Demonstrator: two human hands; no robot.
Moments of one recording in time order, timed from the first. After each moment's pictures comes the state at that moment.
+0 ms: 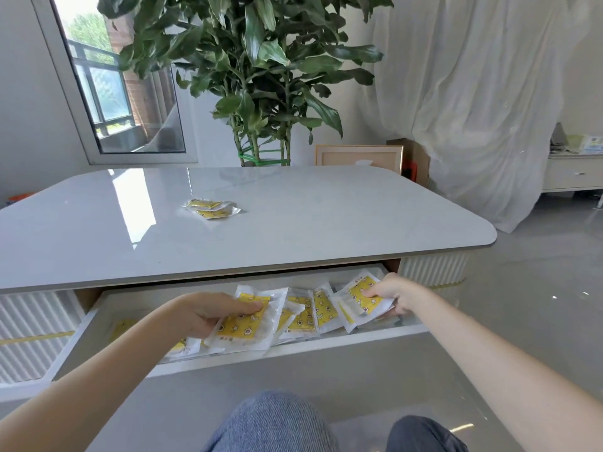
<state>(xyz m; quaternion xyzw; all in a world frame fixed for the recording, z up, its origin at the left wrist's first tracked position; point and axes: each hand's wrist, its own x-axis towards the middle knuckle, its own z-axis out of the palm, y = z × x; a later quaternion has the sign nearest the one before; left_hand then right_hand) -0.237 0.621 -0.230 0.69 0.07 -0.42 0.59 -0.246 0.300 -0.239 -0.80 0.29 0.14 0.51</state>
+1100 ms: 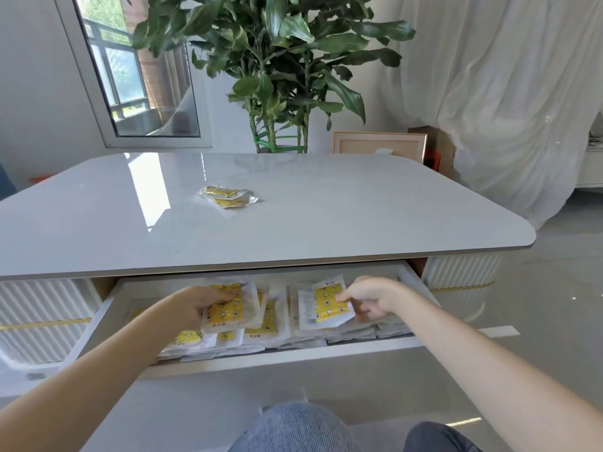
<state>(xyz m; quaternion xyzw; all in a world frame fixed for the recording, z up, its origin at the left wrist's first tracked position) -0.199 0.668 -0.265 0.67 0.21 -0.28 0.65 -0.216 0.368 -0.254 -0.80 0.19 0.27 0.49</state>
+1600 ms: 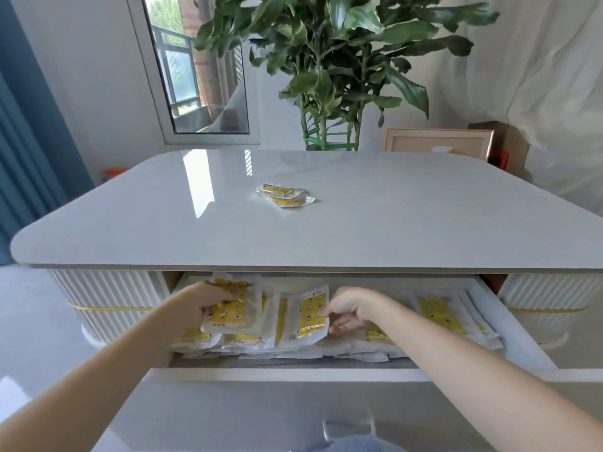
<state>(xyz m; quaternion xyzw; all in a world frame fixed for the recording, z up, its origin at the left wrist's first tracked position) -0.198 0.754 -0.260 0.73 0.24 -0.19 0.61 -0.185 0.498 -0.272 -0.81 0.12 0.34 0.46</state>
